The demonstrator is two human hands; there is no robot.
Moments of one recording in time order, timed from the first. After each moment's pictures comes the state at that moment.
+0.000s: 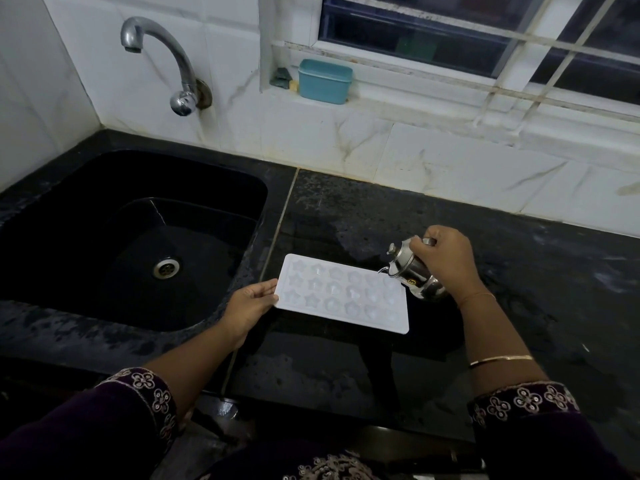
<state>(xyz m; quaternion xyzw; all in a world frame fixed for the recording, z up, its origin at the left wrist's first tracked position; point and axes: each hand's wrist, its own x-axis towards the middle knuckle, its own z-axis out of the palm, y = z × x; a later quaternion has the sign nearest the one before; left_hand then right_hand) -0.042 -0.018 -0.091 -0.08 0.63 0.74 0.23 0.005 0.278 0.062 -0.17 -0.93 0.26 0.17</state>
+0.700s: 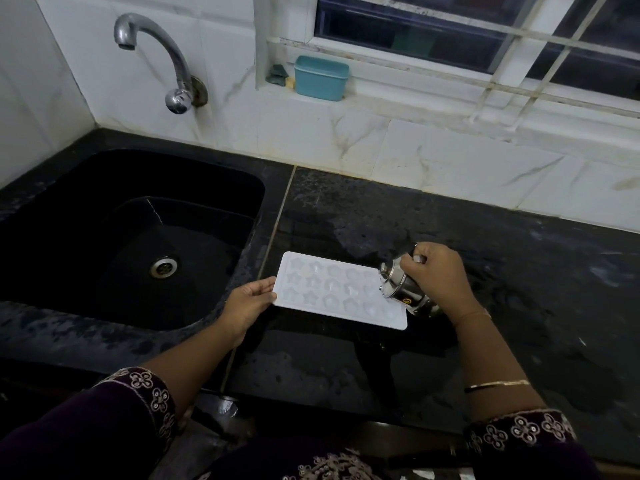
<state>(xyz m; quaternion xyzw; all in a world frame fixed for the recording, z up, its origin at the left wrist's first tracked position) -0.042 -0.017 -0.091 -0.08 0.62 0.74 0.22 0.027 0.267 0.044 -0.14 -0.94 0.27 0.16</state>
